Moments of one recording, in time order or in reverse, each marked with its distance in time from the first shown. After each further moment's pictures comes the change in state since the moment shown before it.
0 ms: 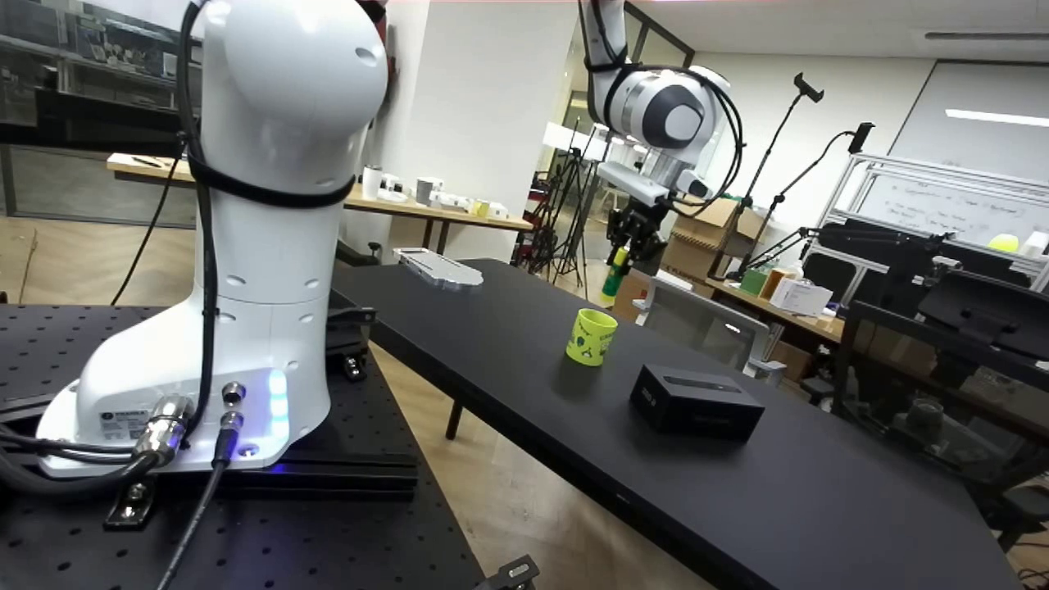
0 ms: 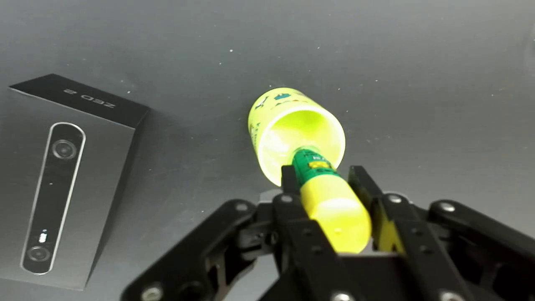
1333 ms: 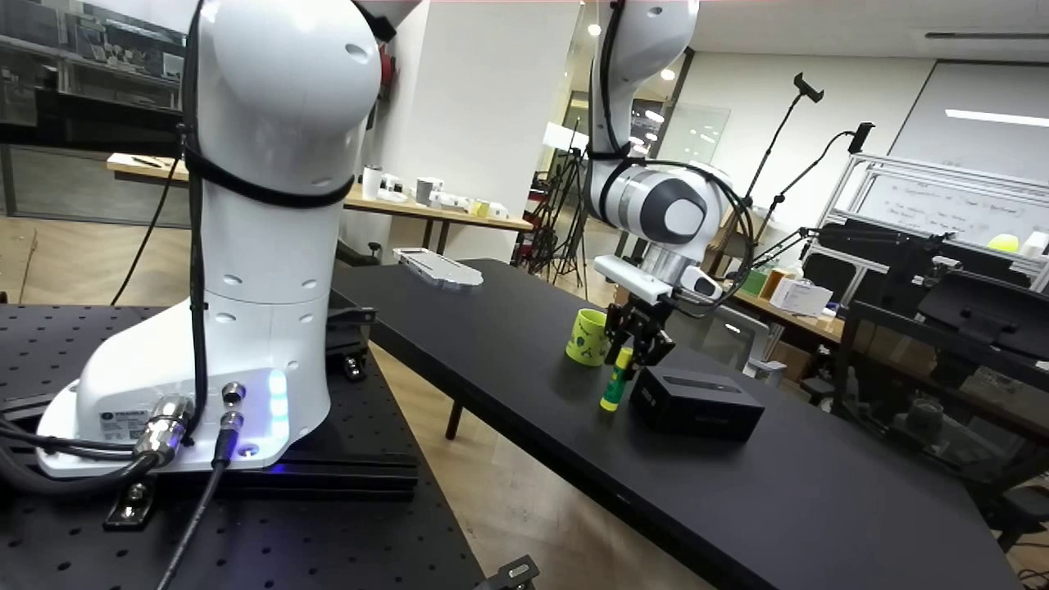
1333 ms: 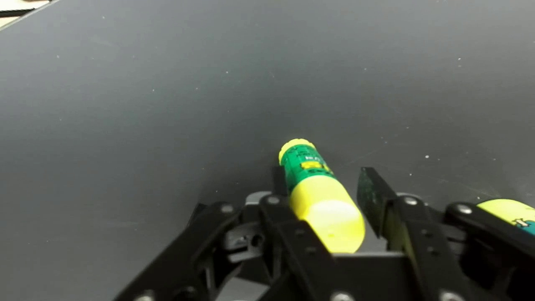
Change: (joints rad) arm -0.053 0.171 -0.134 -0.152 -0.138 0.194 -0.003
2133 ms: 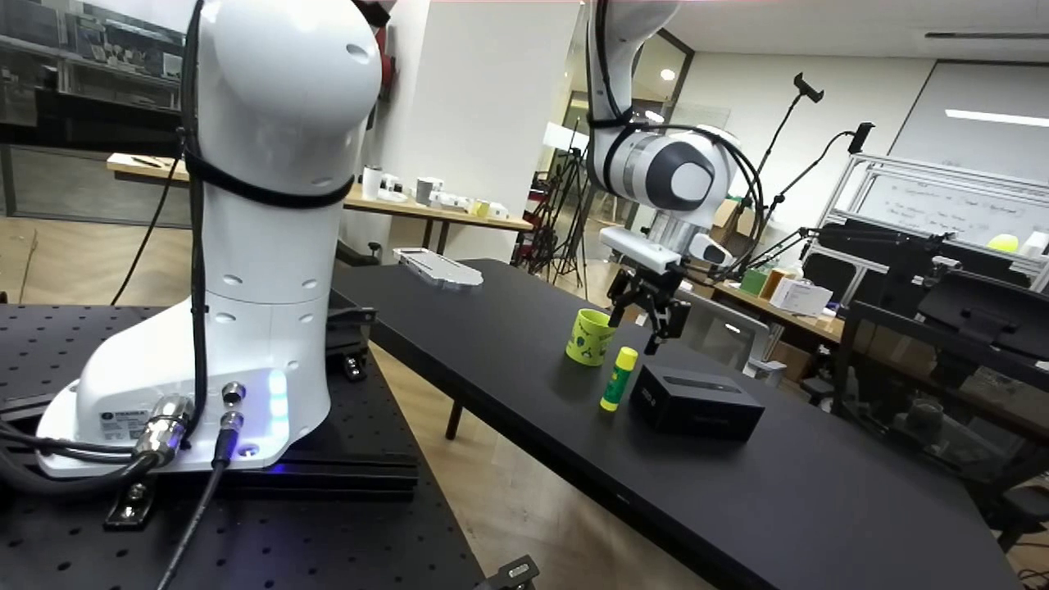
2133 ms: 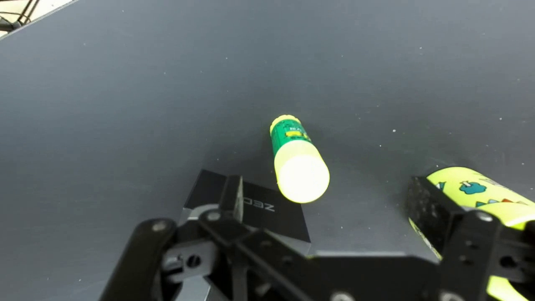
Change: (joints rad) arm 0.004 -0.122 0.001 -0.043 0.002 -0.029 -0.001
